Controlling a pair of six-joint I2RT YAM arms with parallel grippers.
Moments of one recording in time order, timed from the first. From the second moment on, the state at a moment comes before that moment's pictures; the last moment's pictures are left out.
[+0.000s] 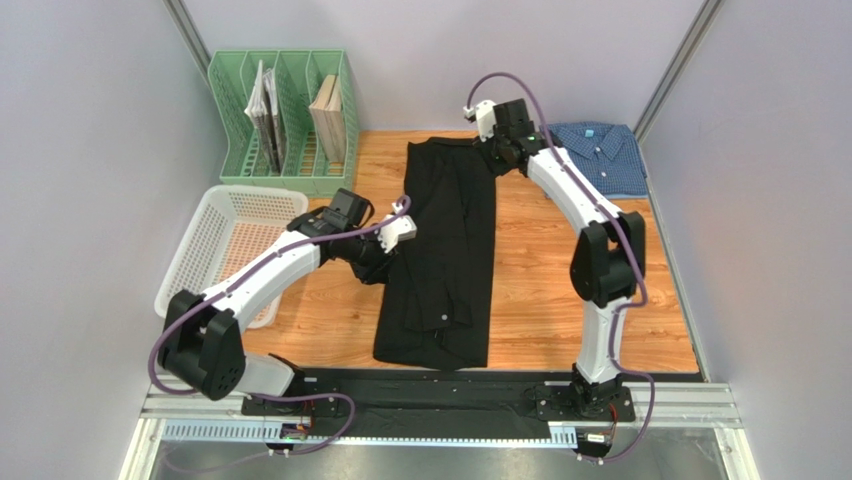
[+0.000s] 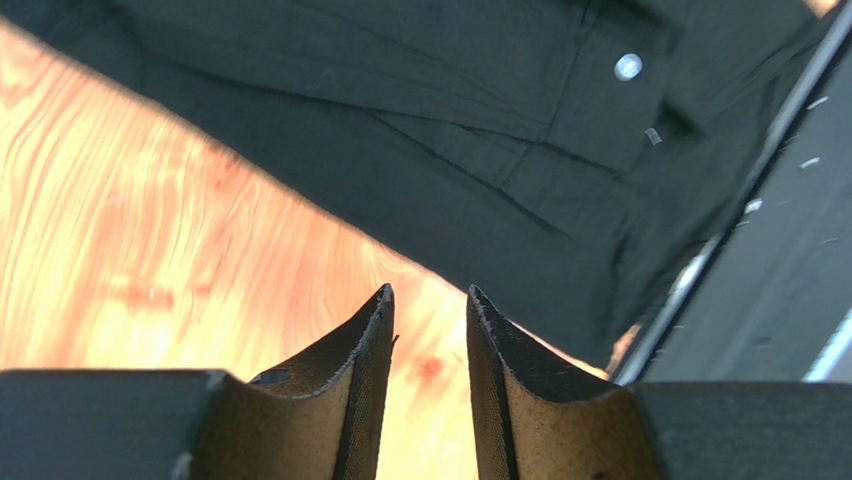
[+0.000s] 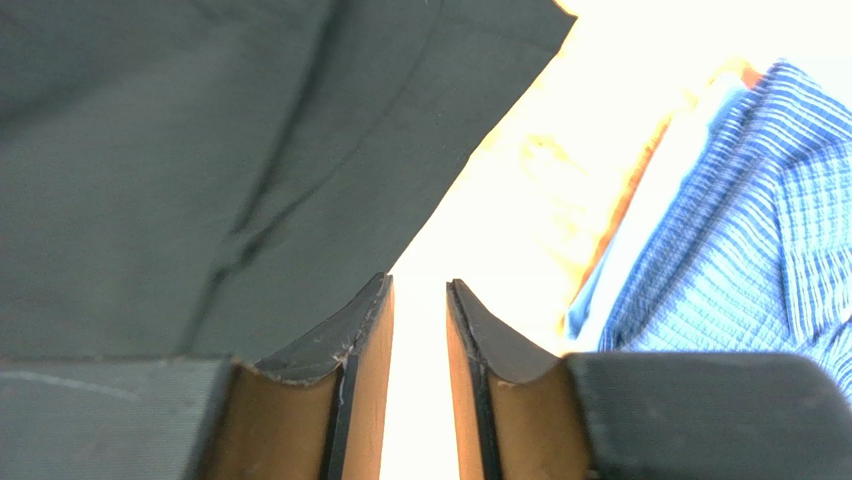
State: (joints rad) left arm -0.47 1.36 1.02 -0.72 0.47 0.47; right arm 0.36 2.06 1.89 -0.64 0.04 -0.32
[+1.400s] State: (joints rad) left arm -0.54 1.01 1.22 -0.67 0.55 0.57; right arm 0.30 1.42 1.61 -0.66 -0.44 -0.29
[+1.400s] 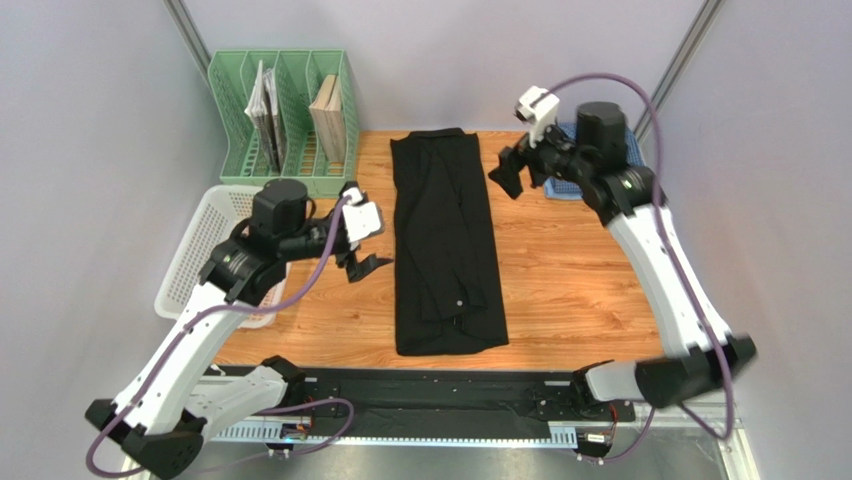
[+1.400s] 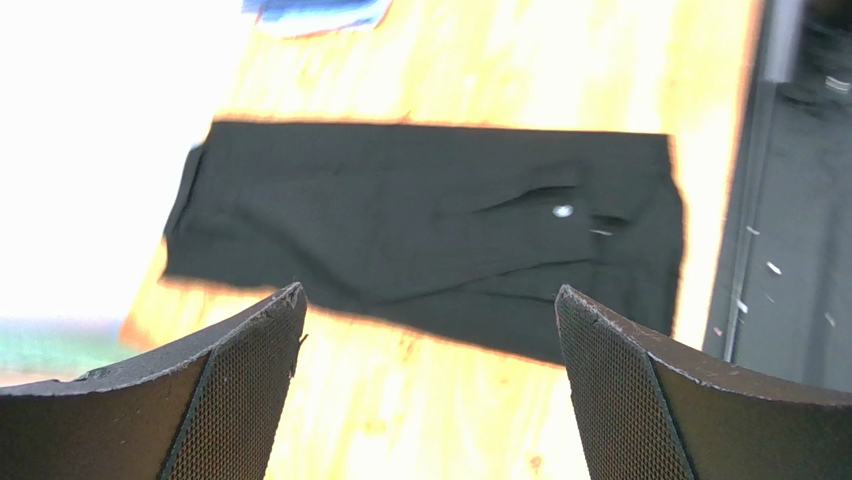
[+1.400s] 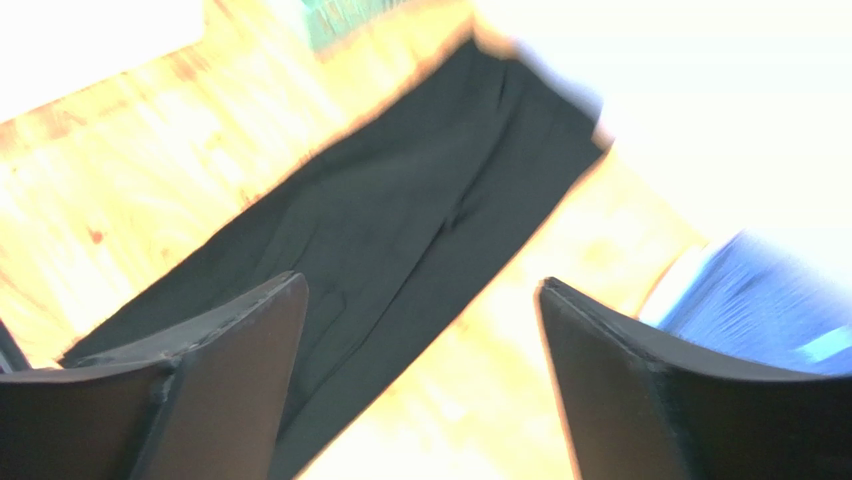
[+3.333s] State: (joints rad) left arm -1.04 1.00 0.54 -0.38 0.31 1.00; right arm 0.68 0.70 0.34 -0.46 -0.62 -1.34
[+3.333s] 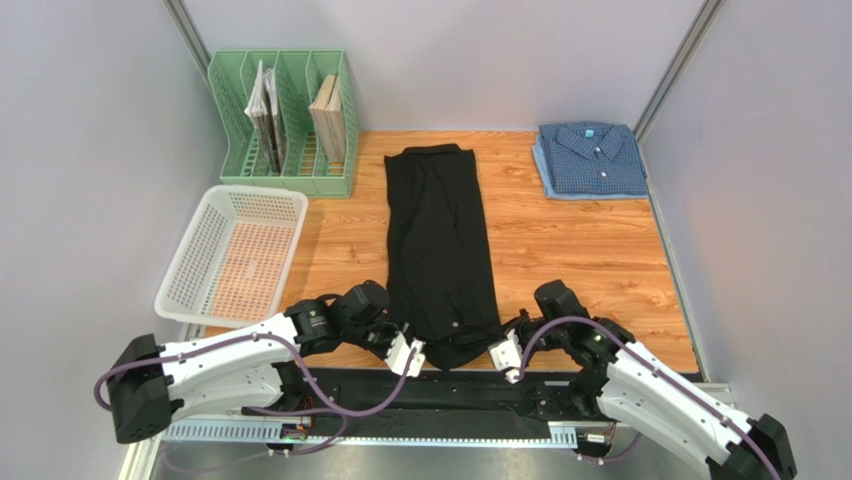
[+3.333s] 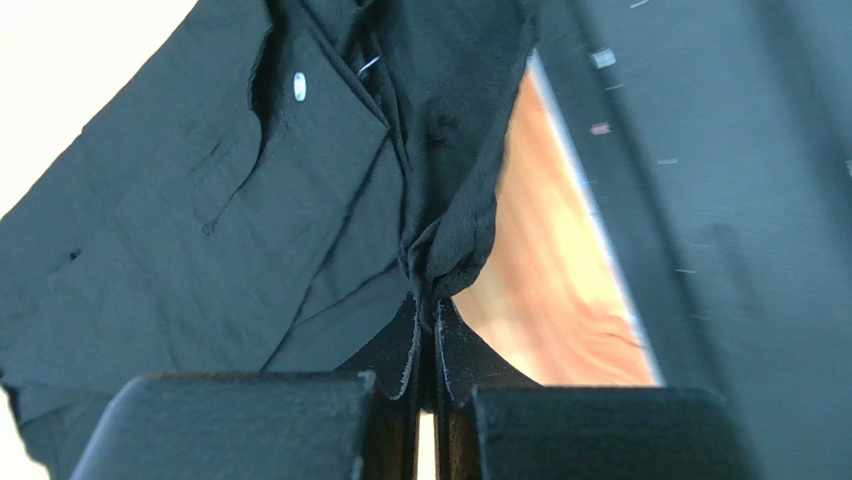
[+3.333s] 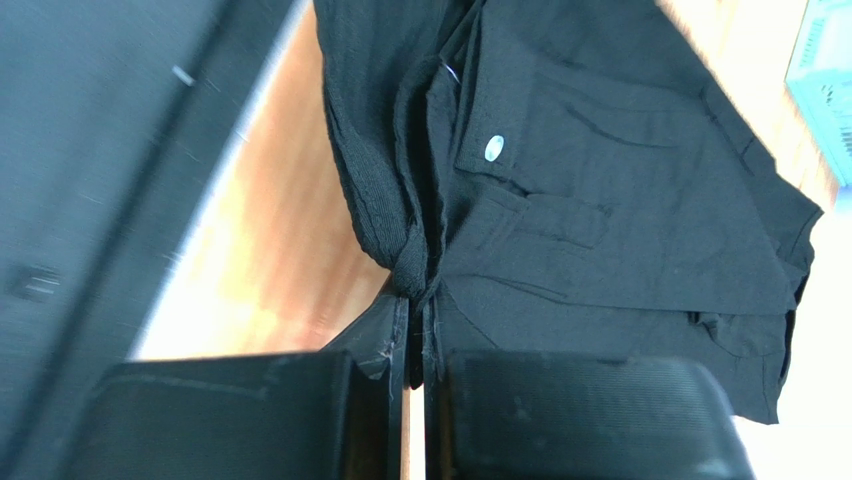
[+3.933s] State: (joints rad) left arm -0.88 0.94 0.67 -0.61 0.41 0.92; right arm 0.68 0.85 0.60 -0.56 -0.53 -1.06
